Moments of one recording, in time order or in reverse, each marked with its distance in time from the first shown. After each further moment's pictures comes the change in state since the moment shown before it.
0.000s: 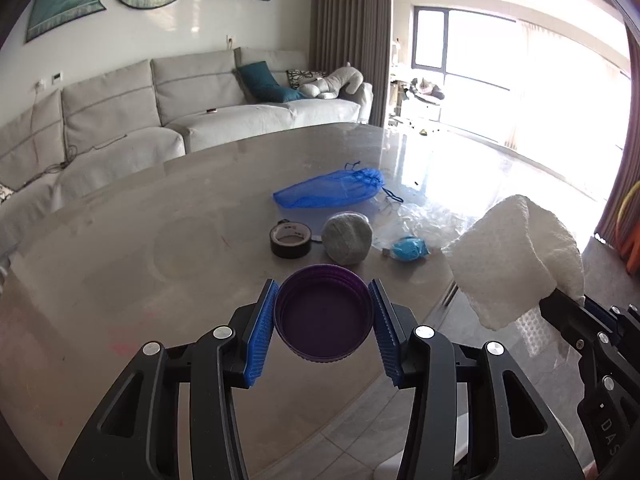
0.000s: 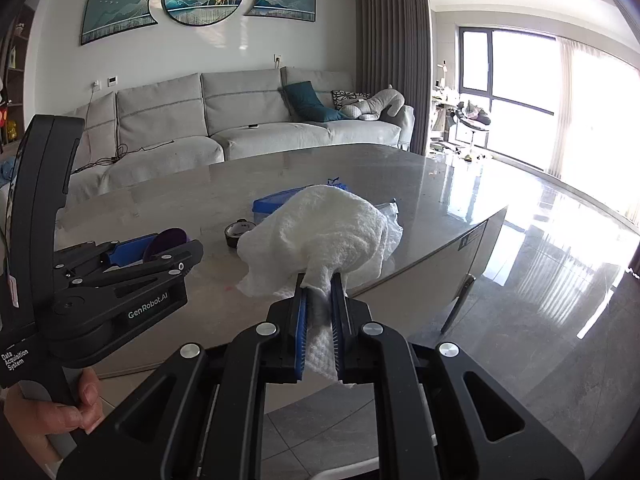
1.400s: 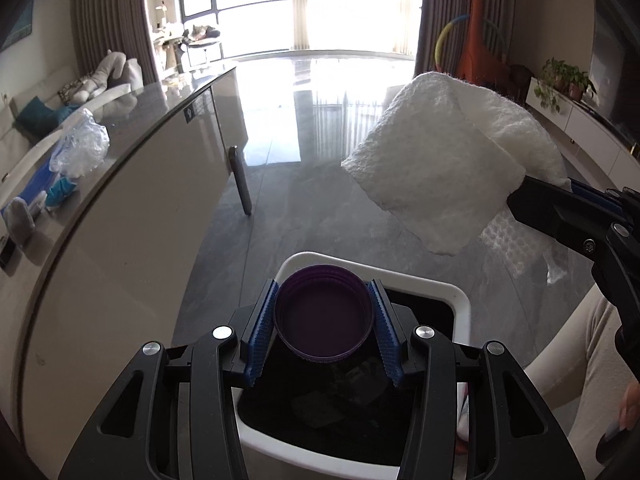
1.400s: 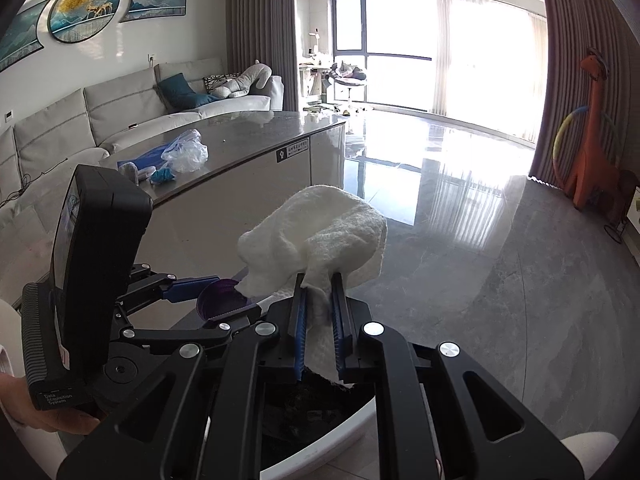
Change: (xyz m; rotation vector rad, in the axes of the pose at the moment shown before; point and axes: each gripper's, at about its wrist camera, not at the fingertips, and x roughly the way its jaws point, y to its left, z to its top) left arm -0.006 -0.217 -0.133 0.541 0.232 -0.554; right arm -0.112 -0.108 -0.131 0.252 0.086 -0.362
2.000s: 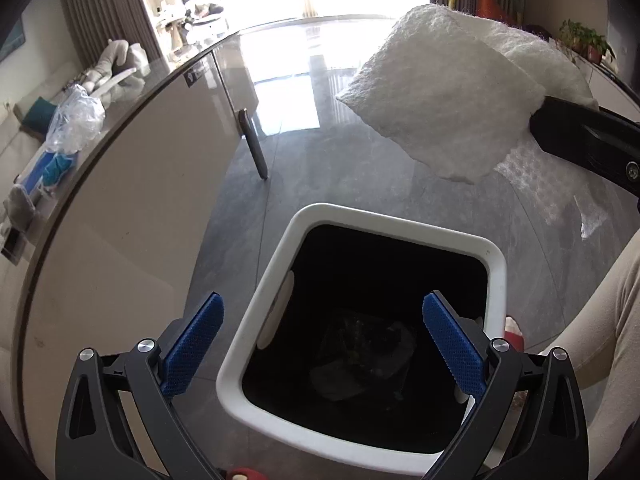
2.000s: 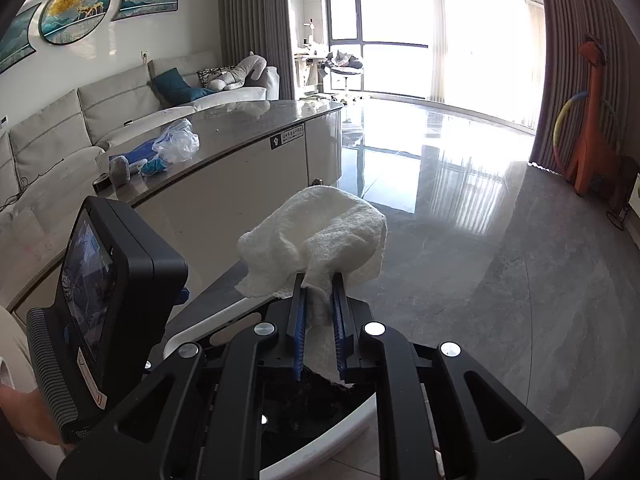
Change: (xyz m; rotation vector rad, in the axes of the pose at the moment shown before) left arm 0.025 -0.003 -0.013 0.034 0.113 0.128; right arm 0.018 -0.004 0.000 0.018 0.040 0.013
